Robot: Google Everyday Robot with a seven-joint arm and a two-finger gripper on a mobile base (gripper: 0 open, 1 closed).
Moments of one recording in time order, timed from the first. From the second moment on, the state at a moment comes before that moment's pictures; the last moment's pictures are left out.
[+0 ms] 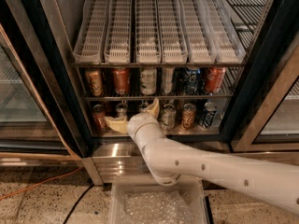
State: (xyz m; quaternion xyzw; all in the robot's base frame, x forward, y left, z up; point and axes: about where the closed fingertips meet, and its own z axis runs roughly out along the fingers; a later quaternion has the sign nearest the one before) arm 0.611 0.054 0.727 -0.17 0.75 0.11 0.63
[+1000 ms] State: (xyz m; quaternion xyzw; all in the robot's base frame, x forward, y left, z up) arm 0.635 0.075 0.728 -0.15 0.73 0.10 0.65
